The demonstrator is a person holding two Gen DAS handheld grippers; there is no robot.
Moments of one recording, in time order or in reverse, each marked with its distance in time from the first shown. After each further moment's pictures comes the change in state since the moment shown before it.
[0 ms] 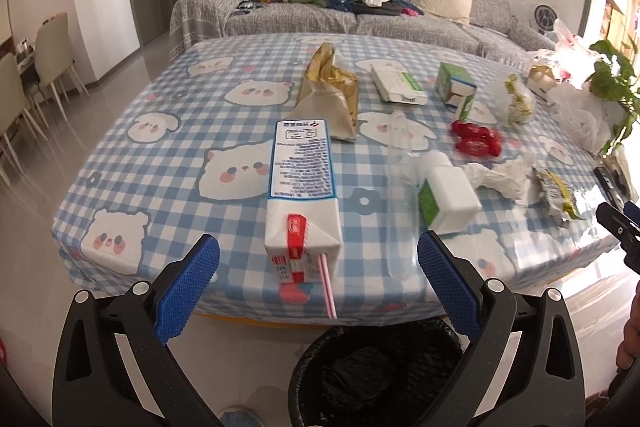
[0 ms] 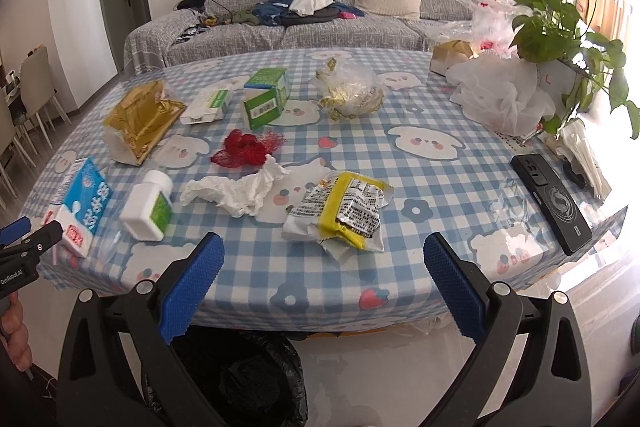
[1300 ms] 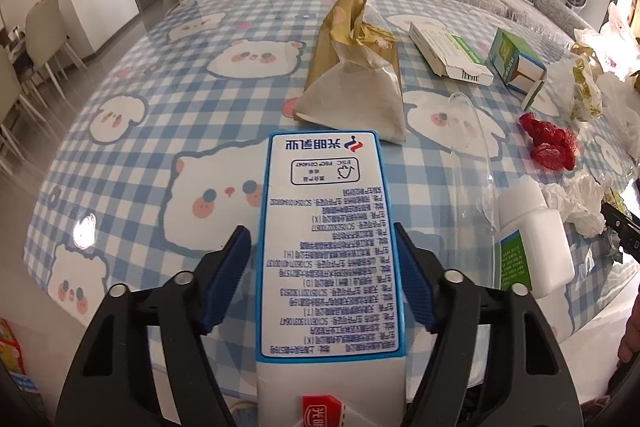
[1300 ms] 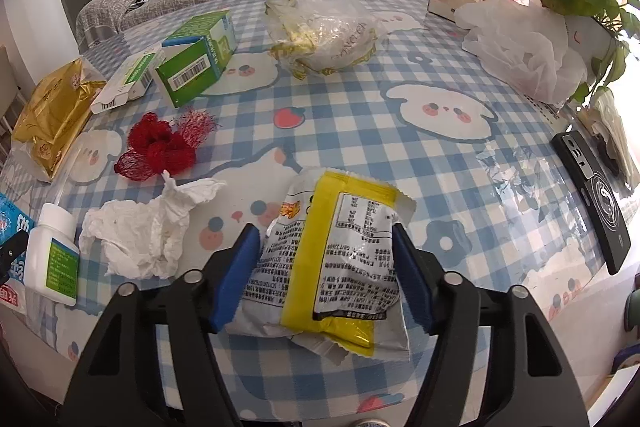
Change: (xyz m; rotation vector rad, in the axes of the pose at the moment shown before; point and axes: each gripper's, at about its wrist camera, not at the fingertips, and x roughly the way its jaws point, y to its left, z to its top) left arm 0.101 0.008 0.044 0.000 0.180 0.031; right arm 0.119 -0.013 0.030 0.061 0.188 -0.079
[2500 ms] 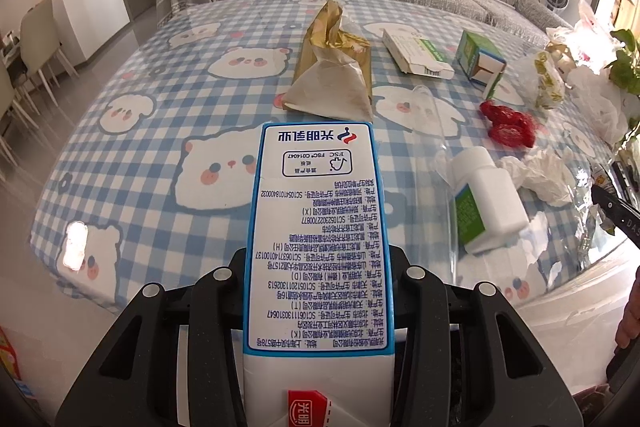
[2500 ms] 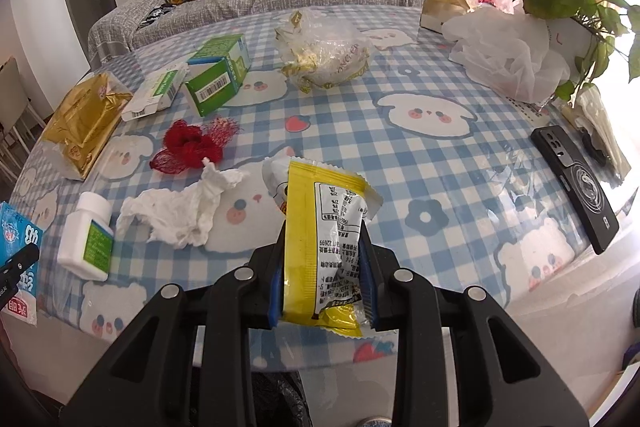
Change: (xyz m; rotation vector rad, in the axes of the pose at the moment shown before) left arm -0.047 0.000 -0.034 0.019 -0.042 -0.046; right arm -0.044 -0.004 -0.019 0.018 -0.061 0.041
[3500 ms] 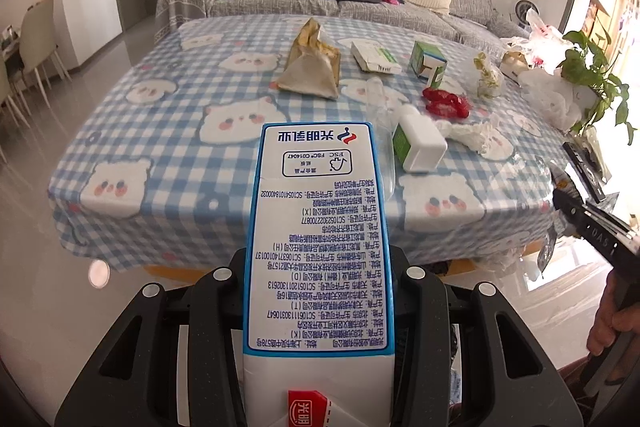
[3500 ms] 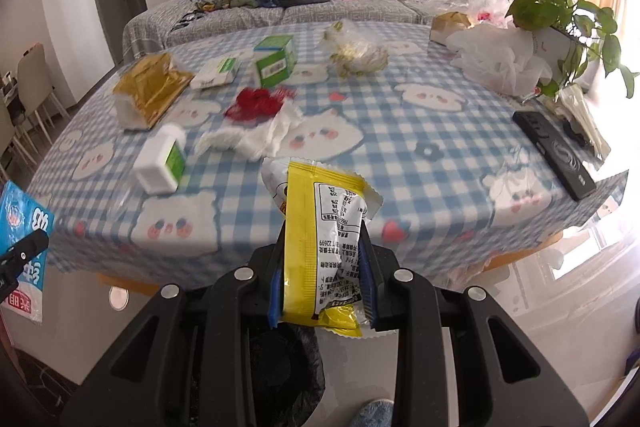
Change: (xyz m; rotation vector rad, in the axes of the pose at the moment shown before) left arm -0.081 0.002 -0.081 -0.014 -0.088 -0.086; right arm -0.076 0.024 -0.077 -0.055 -0.067 0.047
